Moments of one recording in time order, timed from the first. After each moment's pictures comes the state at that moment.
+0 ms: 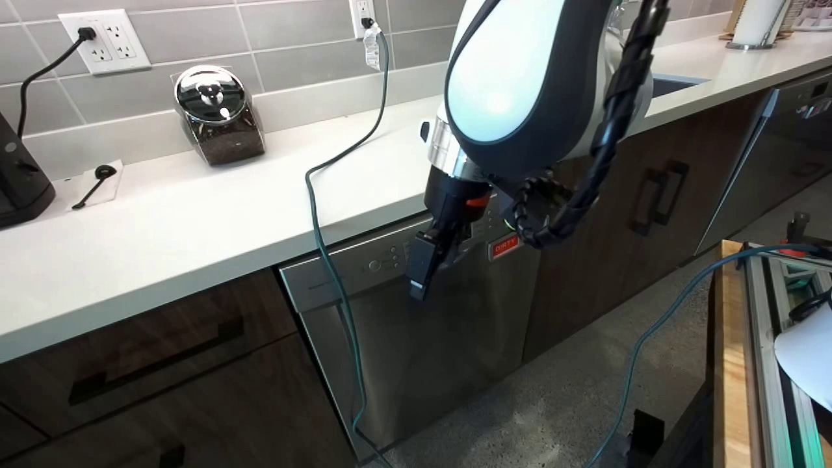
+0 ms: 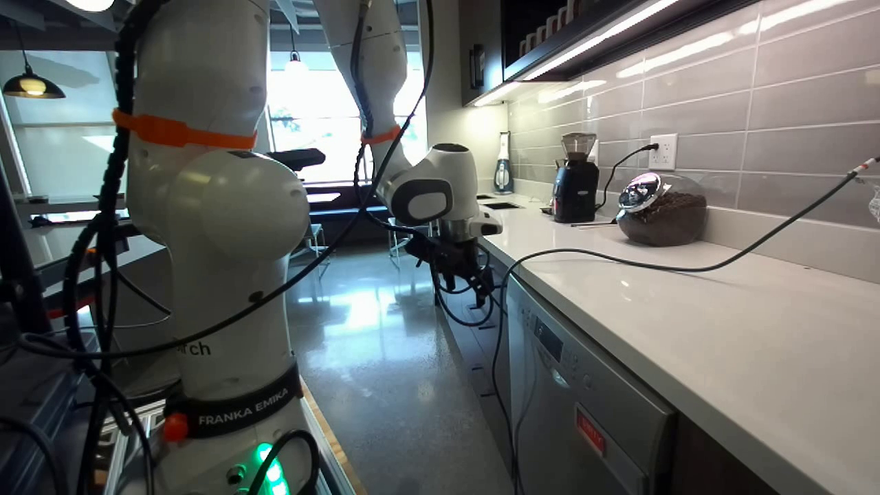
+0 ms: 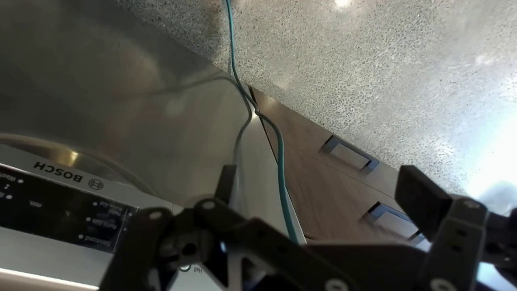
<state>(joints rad) 0.31 0.14 0.09 -2.64 0.61 3.03 -0.37</state>
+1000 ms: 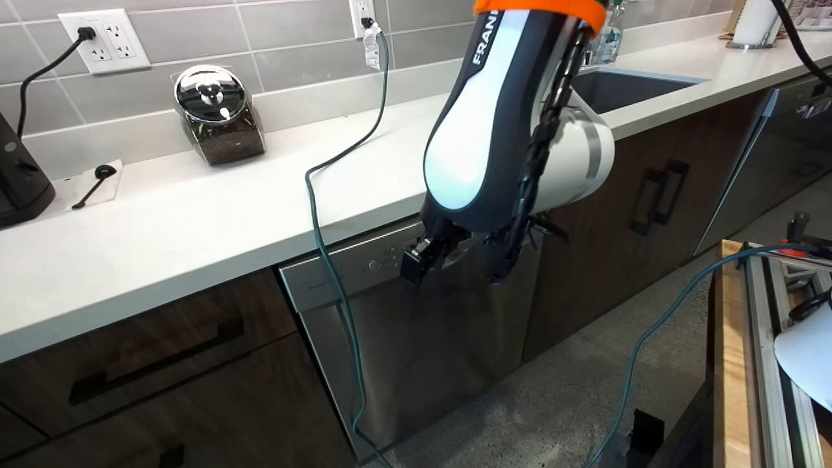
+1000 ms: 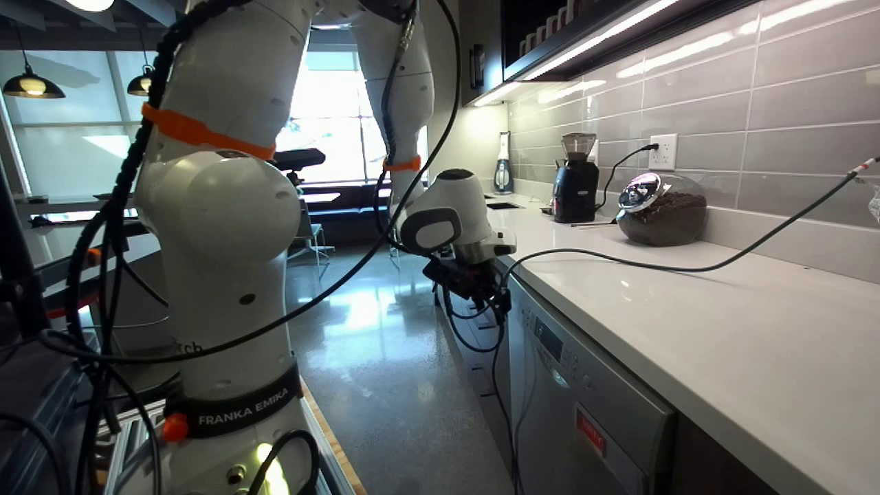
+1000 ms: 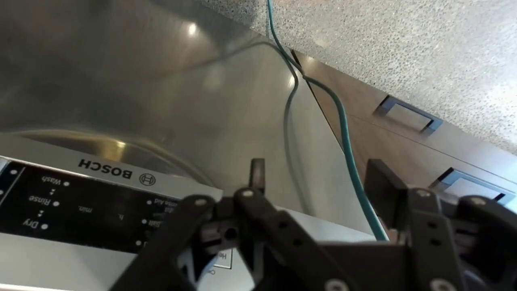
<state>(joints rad) 0.19 0.35 0.18 -2.56 0.66 3.29 -0.36</state>
